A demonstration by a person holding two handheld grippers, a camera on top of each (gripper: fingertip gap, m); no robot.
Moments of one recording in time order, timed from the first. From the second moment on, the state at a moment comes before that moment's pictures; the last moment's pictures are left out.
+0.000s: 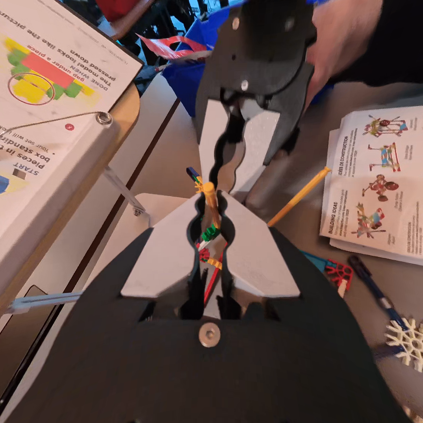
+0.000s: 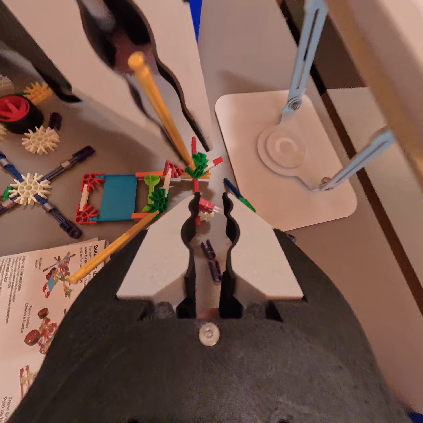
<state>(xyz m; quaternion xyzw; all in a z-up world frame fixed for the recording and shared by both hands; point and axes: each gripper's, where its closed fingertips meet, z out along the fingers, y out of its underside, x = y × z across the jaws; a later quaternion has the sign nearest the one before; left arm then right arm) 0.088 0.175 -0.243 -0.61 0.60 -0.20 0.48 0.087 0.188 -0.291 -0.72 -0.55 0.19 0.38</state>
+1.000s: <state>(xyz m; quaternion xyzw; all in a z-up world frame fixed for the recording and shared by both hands) 0.037 0.192 -0.247 -0.62 0.62 -0.21 0.43 0.098 0.204 -0.249 -0.72 -0.47 0.26 0.44</state>
